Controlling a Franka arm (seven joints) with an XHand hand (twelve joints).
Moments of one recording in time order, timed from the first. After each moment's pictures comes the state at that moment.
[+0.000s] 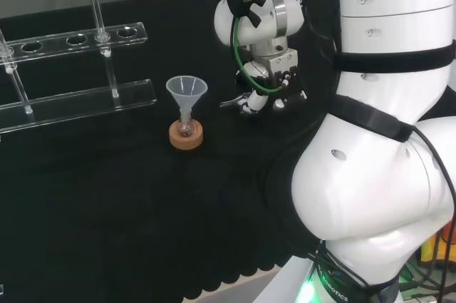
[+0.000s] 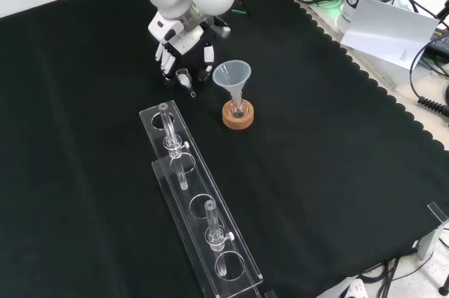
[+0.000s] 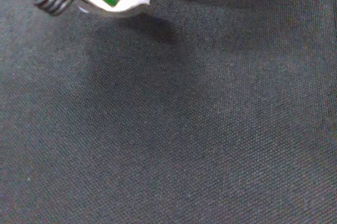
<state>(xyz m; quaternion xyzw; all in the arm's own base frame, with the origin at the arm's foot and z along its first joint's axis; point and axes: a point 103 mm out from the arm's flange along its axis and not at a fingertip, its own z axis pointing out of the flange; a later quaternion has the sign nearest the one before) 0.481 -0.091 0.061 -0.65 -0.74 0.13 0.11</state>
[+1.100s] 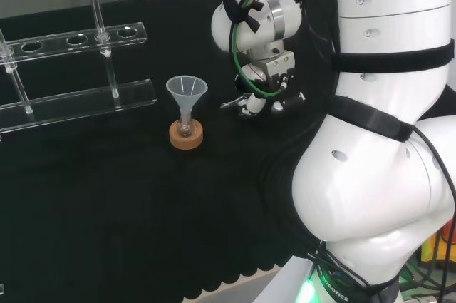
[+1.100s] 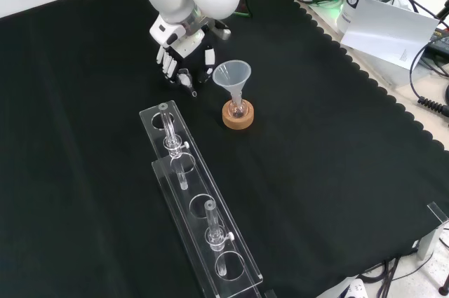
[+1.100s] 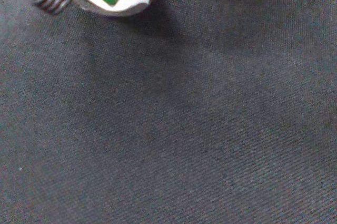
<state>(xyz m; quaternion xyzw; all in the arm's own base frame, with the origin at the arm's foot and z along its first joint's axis) 0.481 -0.086 0.056 -0.64 -0.74 0.15 0.10</state>
